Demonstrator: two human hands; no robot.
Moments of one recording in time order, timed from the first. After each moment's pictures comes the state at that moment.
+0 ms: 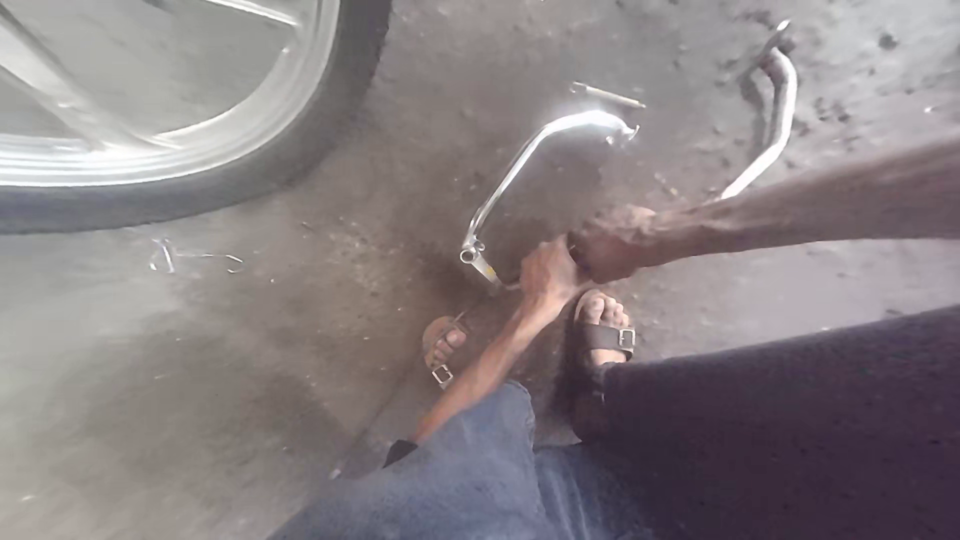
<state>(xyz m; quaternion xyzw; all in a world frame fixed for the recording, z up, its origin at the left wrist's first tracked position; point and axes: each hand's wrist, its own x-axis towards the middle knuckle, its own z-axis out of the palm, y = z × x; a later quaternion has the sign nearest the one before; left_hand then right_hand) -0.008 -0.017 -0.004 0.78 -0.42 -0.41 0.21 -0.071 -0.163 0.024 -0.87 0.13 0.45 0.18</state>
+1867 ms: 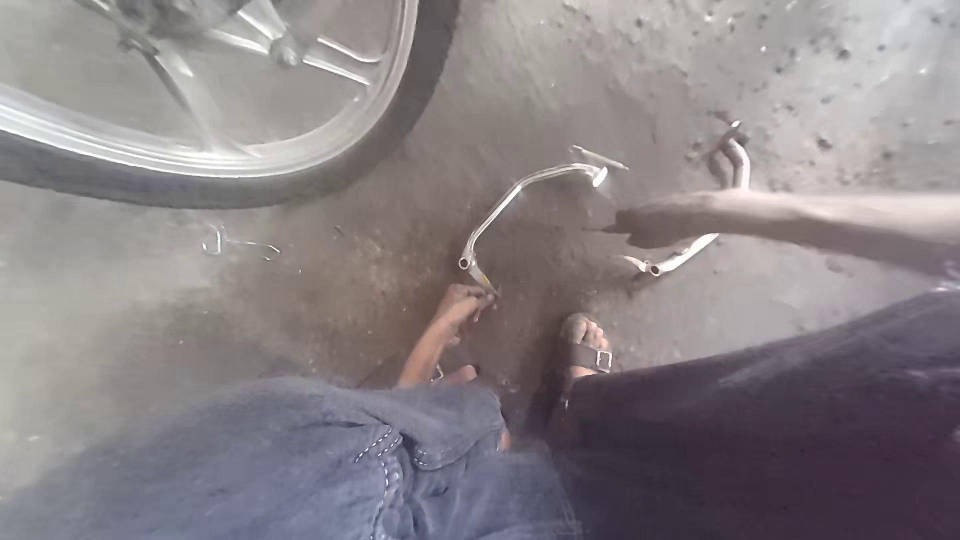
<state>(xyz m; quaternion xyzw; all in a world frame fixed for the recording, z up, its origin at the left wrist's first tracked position) 0.095 0.072 -0.032 0.70 -0.13 -0.63 0.32 -0.082 -0.252 0.083 -0.81 0.23 0.50 0.18</state>
